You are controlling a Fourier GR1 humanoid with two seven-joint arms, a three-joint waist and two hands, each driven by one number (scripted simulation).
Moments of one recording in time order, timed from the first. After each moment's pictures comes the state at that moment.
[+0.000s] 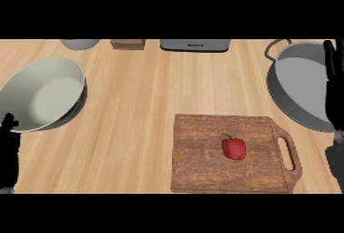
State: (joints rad) left arm 0.07 0.57 -0.08 -1.32 0.39 0.44 -0.17; right arm -0.29 -0.45 0.00 -1.62 -0.48 -0.24 -0.23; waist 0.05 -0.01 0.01
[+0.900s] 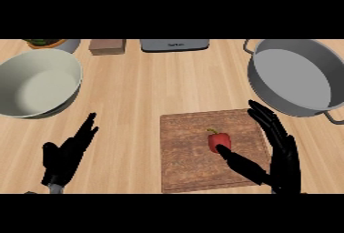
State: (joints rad) left arm -0.01 0.49 -0.39 -1.43 0.38 0.18 -0.01; right arm -0.03 -0.37 0.47 -1.74 0.32 -0.75 -0.30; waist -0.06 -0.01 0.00
